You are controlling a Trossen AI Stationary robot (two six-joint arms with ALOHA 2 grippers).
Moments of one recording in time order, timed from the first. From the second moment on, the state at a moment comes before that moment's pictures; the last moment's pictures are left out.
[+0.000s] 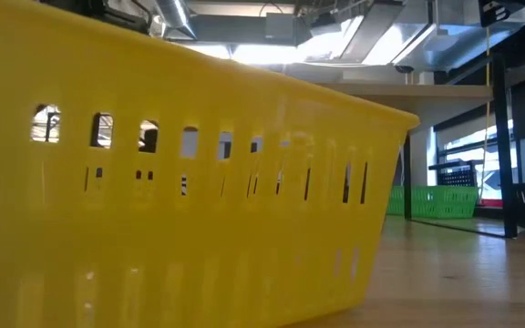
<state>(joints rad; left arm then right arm) 0.25 1.18 0.82 -1.41 0.09 -0.54 0.00 0.25 0.74 -0.68 -0.07 -0.17</state>
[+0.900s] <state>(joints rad) 0.25 1.18 0.69 -1.19 0.08 -0.63 0.00 0.25 0.74 -0.68 -0.07 -0.17</state>
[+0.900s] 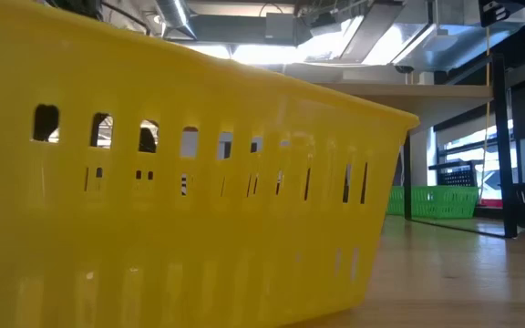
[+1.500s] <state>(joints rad) 0.25 1.18 0.62 -1.10 0.04 -0.63 0.00 0.25 0.74 -0.68 -0.07 -0.17</state>
